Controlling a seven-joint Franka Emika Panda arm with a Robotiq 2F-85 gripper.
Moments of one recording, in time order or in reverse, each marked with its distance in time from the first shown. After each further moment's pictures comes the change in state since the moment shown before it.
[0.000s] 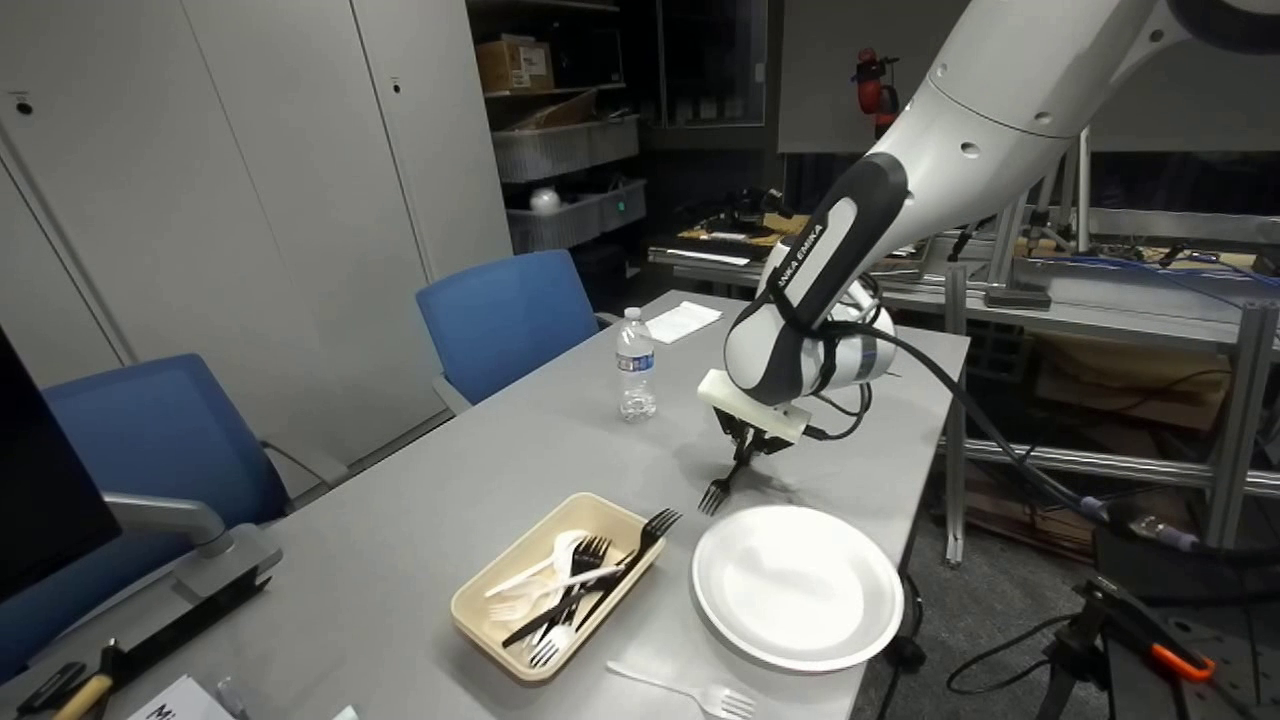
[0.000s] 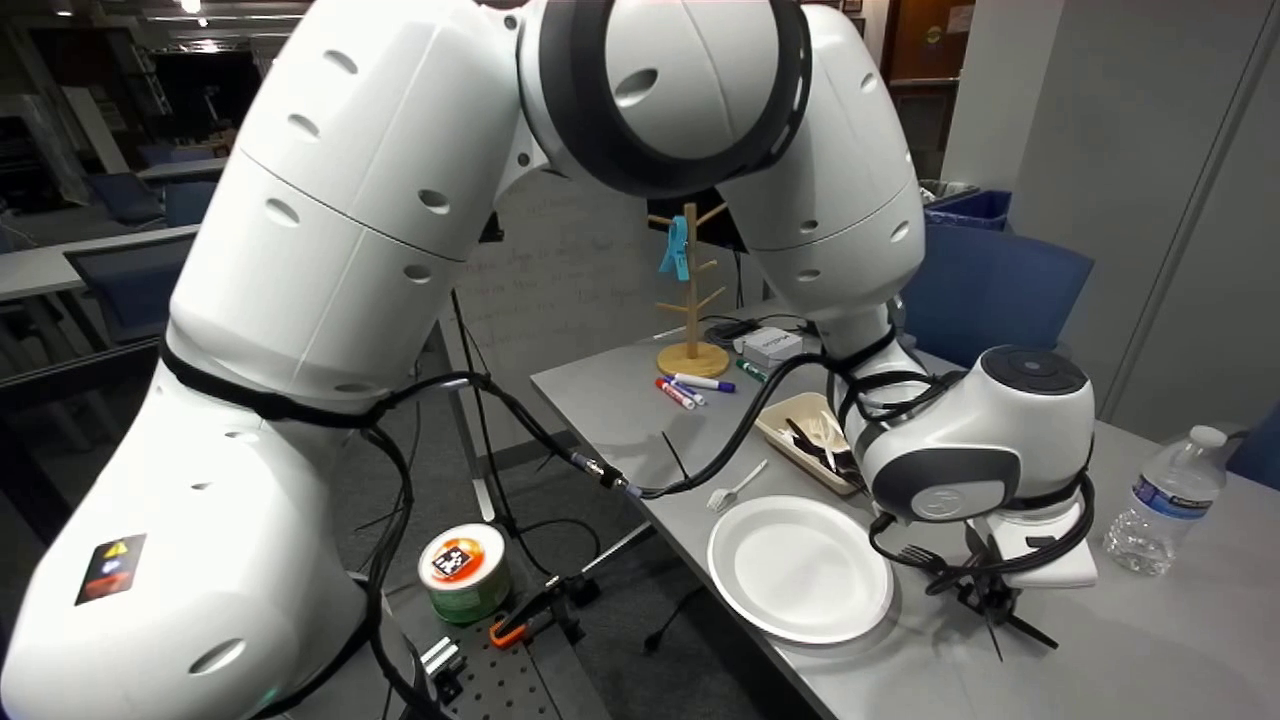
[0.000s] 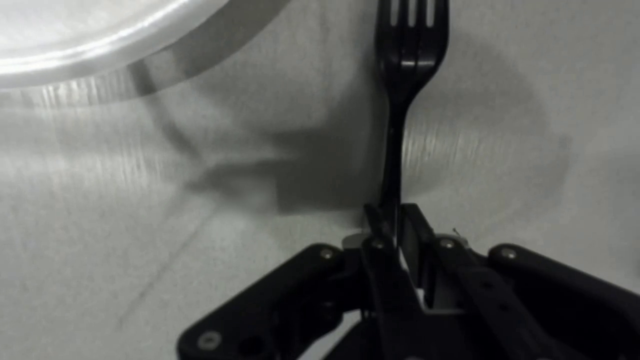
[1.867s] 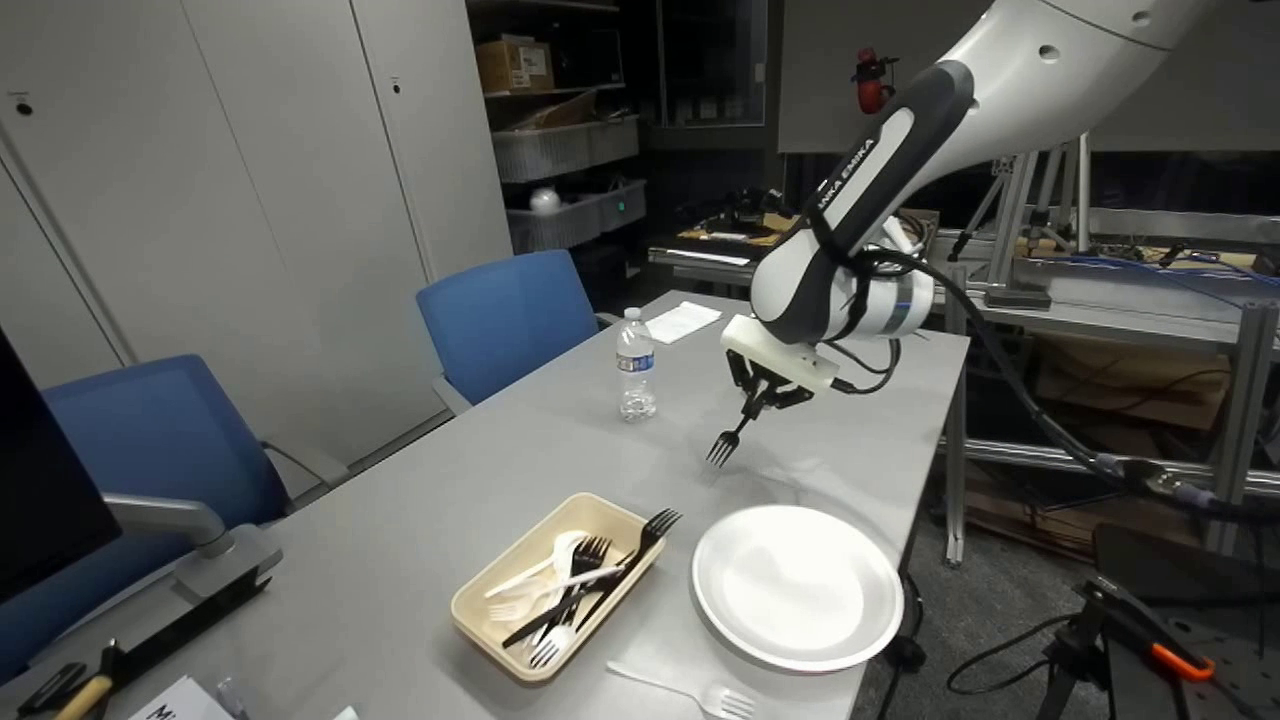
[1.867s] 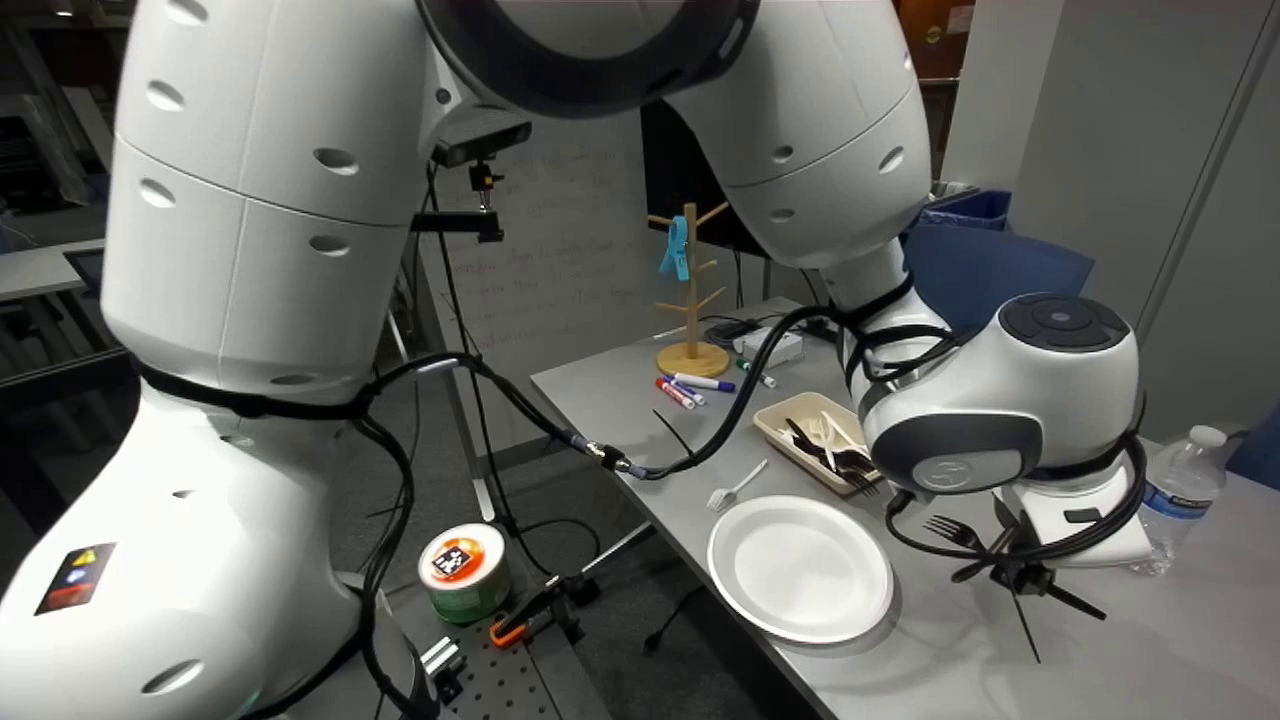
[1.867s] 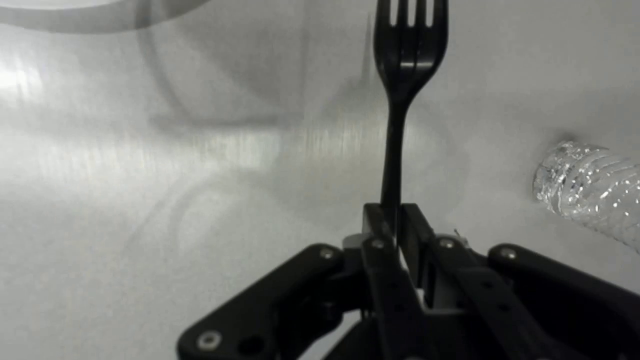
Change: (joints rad) arm -0.115 -0.179 0.084 -0.118 0.051 0.049 -0.131
